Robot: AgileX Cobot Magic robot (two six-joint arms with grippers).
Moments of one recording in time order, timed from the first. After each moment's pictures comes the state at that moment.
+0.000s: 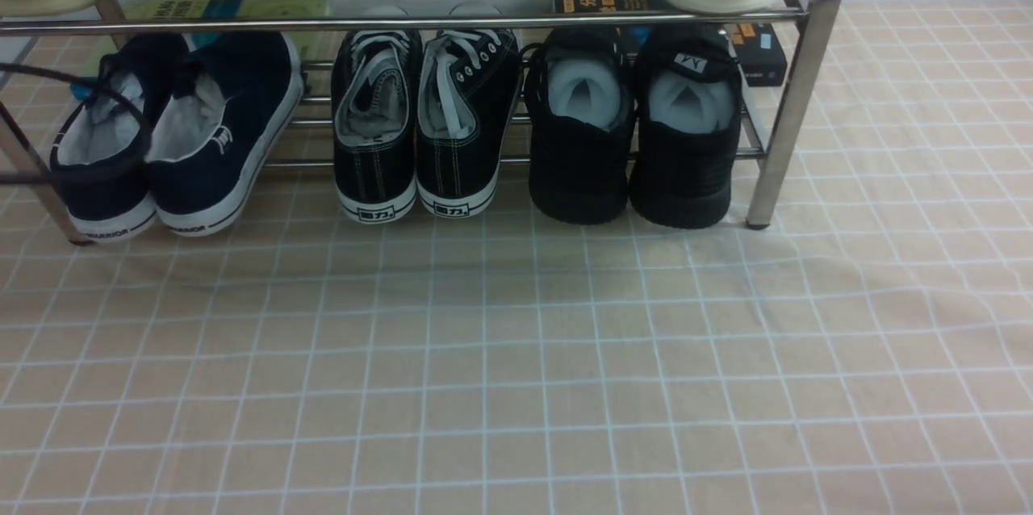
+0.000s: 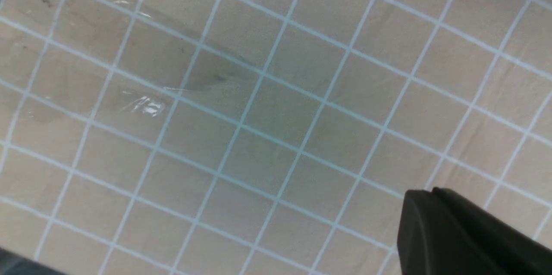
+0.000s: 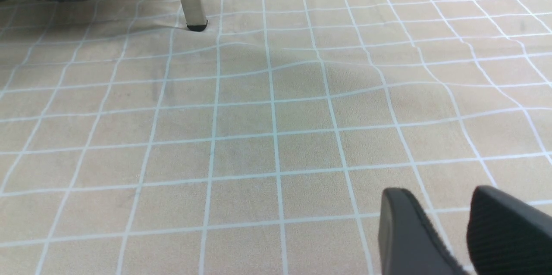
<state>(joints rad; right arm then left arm) -0.03 -0.01 0.01 0.01 0.40 0.09 0.34 1.34 -1.14 -0.03 1.10 -0.09</state>
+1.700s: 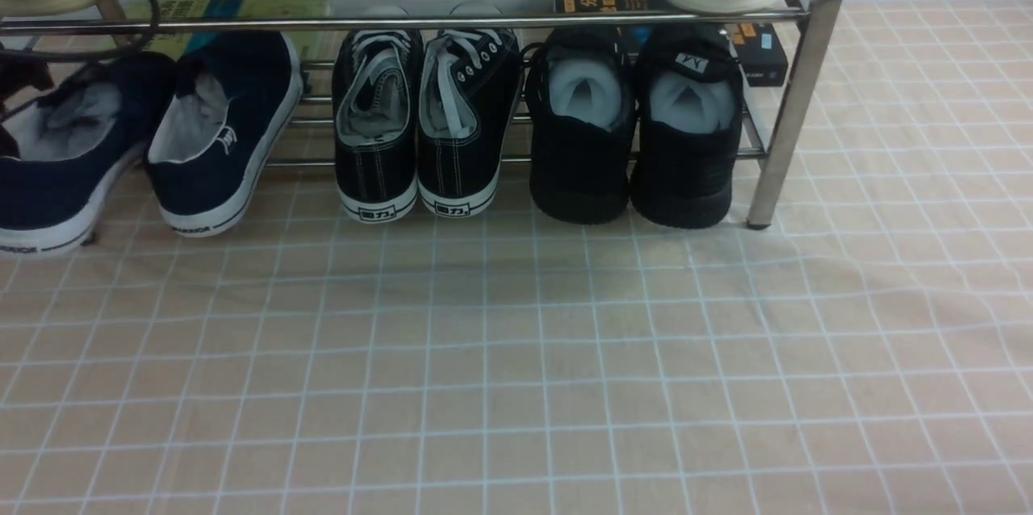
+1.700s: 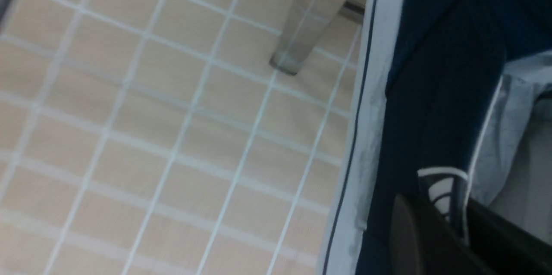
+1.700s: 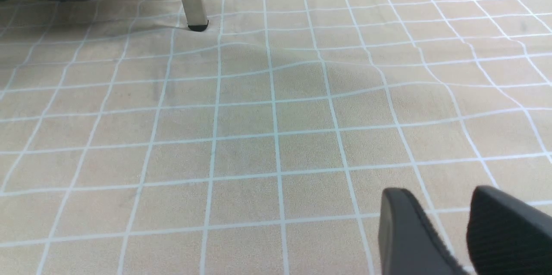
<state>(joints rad) -0.03 -0.01 0.01 0.01 0.40 0.09 0.28 1.56 -1.39 -0.09 0.86 -0.08</state>
